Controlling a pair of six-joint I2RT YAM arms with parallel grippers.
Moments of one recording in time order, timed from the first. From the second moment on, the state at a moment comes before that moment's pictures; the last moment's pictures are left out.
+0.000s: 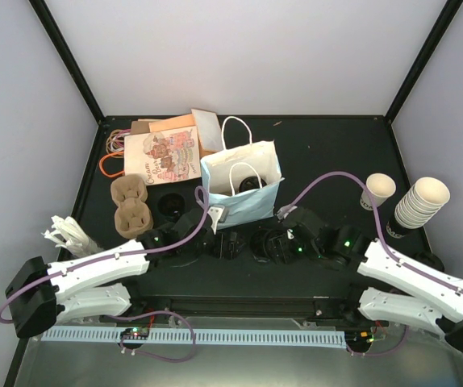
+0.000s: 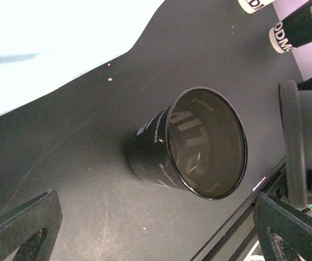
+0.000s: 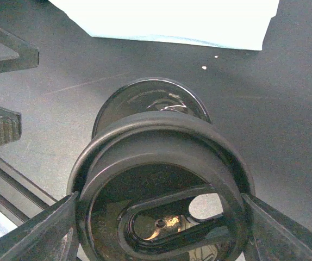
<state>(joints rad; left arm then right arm) -0.96 1.07 0.61 -0.21 0.09 -0.74 0.98 0.93 0.80 -0.82 0.06 0.54</state>
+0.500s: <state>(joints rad) -0.91 1.07 0.55 -0.09 0.17 -0.80 1.08 1.07 0.84 -0.80 0.17 0.52</state>
